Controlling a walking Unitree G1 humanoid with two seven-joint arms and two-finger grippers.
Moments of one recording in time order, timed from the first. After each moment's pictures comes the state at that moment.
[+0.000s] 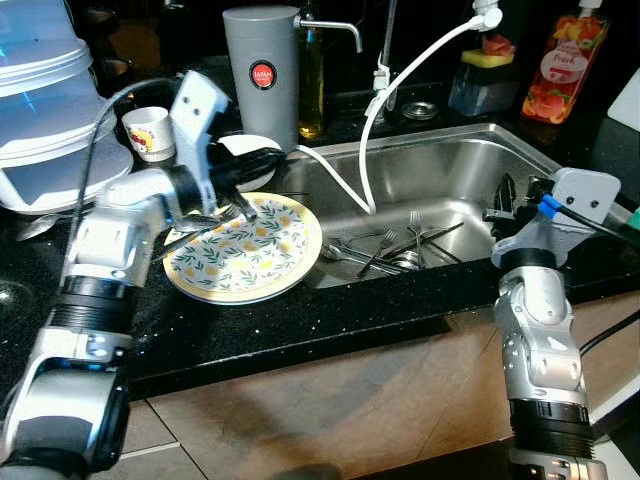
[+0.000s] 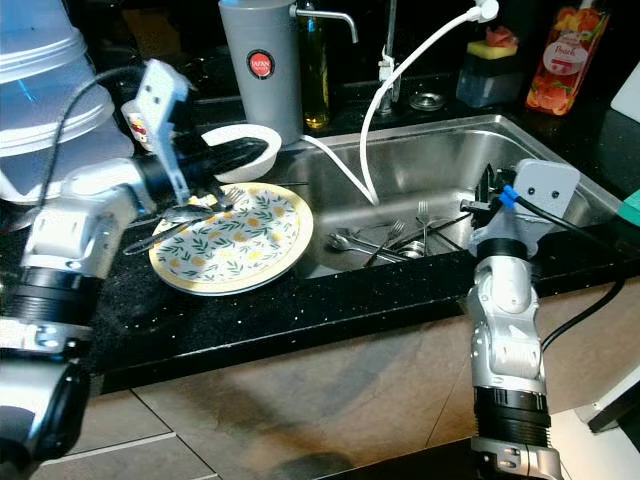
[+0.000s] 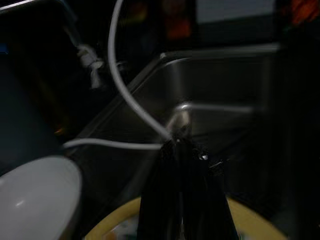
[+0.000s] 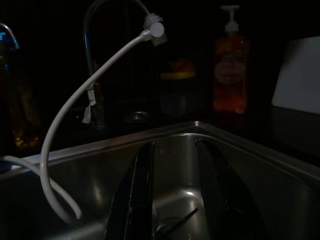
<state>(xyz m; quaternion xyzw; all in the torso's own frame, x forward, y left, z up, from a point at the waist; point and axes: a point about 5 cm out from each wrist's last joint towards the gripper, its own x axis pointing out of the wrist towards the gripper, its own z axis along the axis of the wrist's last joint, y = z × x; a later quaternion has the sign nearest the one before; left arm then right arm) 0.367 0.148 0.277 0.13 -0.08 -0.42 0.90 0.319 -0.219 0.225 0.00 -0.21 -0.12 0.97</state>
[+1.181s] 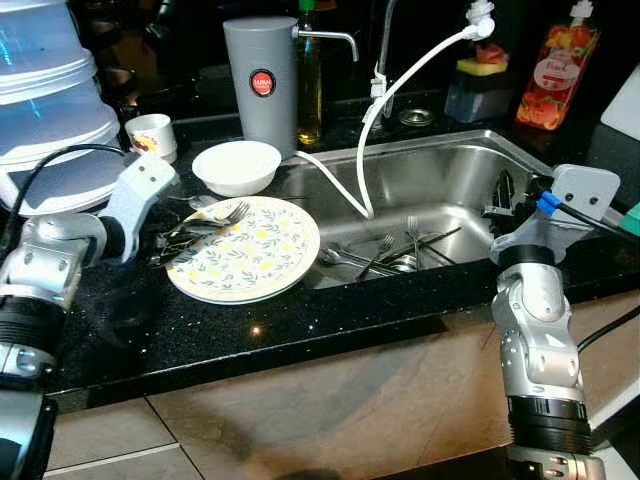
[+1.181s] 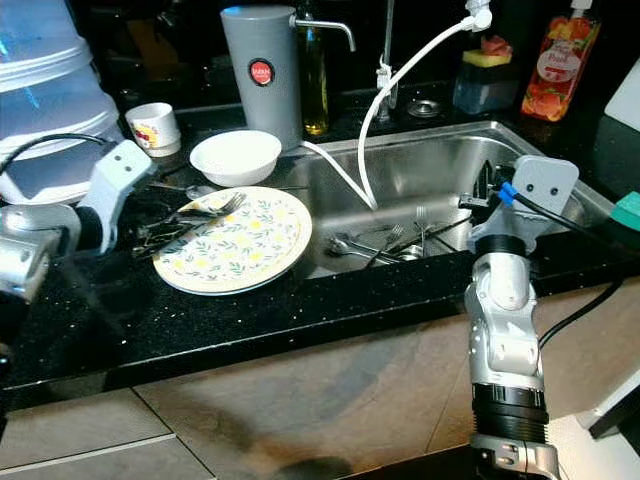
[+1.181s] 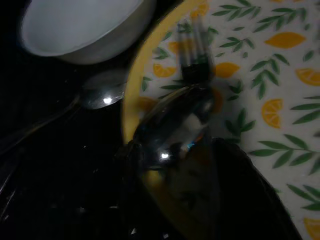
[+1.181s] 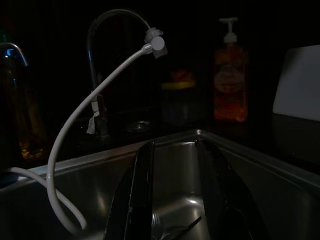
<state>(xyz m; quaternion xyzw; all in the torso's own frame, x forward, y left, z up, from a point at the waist) 0.359 0.243 0.204 0.24 0.18 -0.31 0.90 0.321 -0.217 0.227 0.00 -0.22 -0.11 0.97</state>
